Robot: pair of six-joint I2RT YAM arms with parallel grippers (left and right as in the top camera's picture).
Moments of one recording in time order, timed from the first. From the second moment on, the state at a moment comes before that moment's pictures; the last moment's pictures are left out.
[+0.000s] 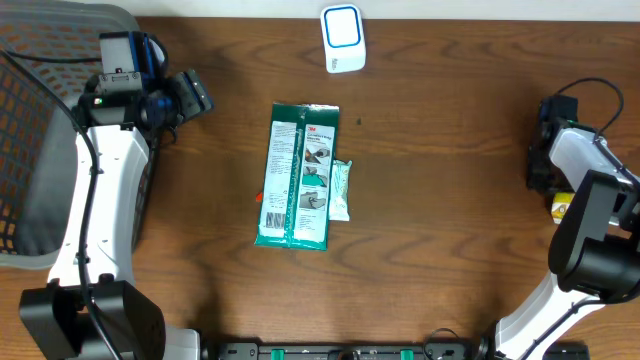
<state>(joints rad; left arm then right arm) 0.08 1.61 1.45 -0.79 0.13 -0.40 -0.28 1.99 1.25 -0.69 0.62 -0.07</state>
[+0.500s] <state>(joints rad) 0.08 1.61 1.45 -0.79 0.13 -0.40 -0.24 1.99 1.43 -0.92 0.47 -0.09</state>
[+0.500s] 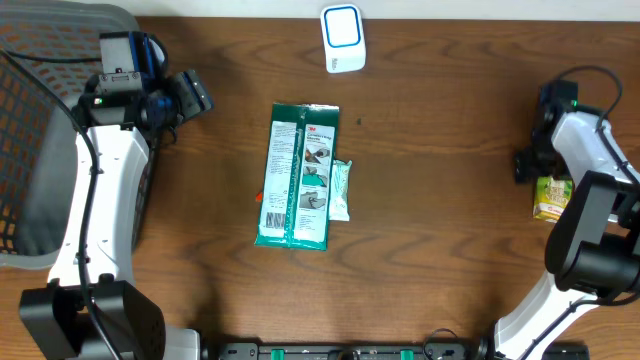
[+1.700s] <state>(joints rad) 0.08 1.61 1.44 -0.94 0.21 -0.40 0.34 1.99 1.51 -0.77 -0.75 0.20</state>
